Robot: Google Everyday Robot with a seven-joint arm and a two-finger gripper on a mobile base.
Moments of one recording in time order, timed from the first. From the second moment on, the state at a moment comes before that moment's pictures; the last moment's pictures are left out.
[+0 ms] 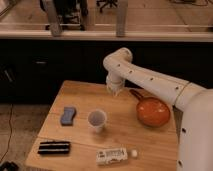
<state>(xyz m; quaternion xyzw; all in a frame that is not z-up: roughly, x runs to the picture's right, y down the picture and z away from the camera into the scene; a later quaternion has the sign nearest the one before) 0.051 0.036 0.813 -0.27 -0.15 -0.37 0.88</state>
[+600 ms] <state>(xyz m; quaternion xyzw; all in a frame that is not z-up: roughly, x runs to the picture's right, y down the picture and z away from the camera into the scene) 0.057 0.027 0.826 -0.27 -0.14 -0.29 0.91</state>
